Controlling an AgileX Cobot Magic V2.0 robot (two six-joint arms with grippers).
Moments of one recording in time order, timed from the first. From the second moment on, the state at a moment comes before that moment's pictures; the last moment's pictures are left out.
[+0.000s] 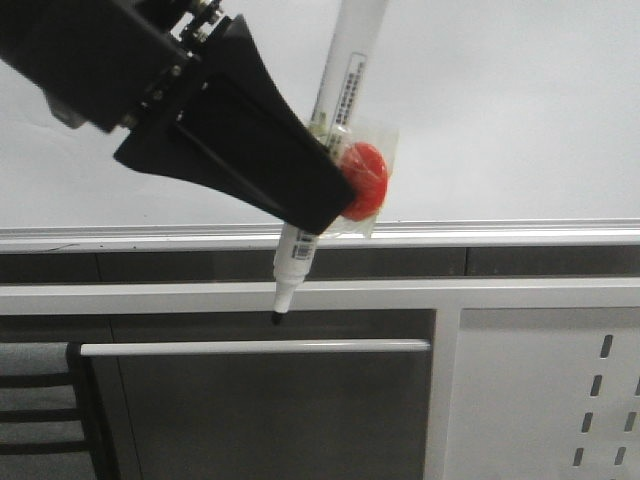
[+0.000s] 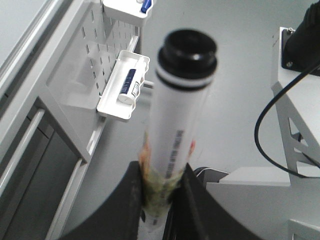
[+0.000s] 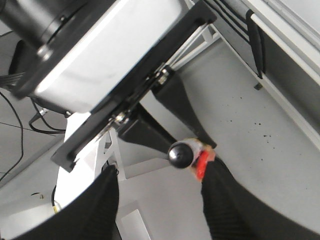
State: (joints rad) left arm -0.75 1.35 -0.91 -0.78 0.70 1.09; right arm 0.39 1.26 -1.22 0.78 1.22 -0.68
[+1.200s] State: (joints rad) left arm -0.75 1.35 -0.92 -0.77 0.71 1.07; right arm 0.44 1.34 -1.22 0.74 1.17 -0.68
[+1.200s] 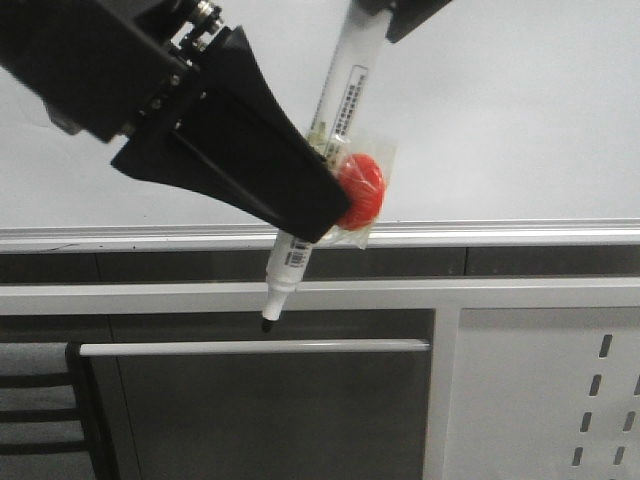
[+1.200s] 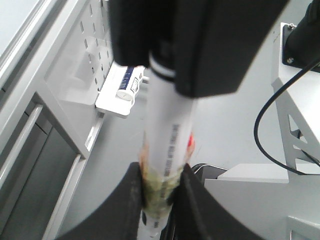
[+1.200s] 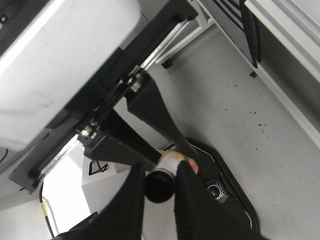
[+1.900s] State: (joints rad) left arm -0.29 1.15 -1.02 -0.91 0.90 0.96; right arm 0.44 0.89 -0.85 0.62 0.68 -0.66
